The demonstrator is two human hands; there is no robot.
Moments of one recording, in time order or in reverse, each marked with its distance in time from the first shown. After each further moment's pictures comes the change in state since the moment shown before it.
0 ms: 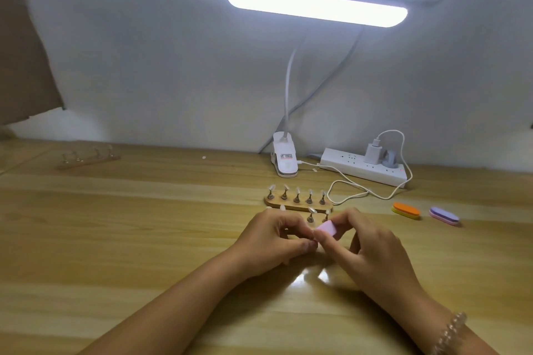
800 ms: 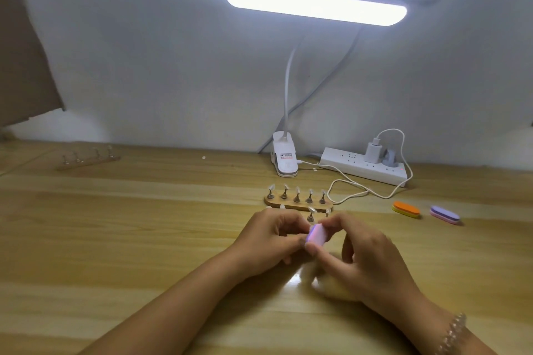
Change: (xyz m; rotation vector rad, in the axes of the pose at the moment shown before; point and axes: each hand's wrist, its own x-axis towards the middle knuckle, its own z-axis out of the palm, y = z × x) left_hand 0.001 -0.004 0.000 -0.048 -0.007 -0.003; right_hand -0.006 -0.009 0.002 -0.035 -0.021 -0.064
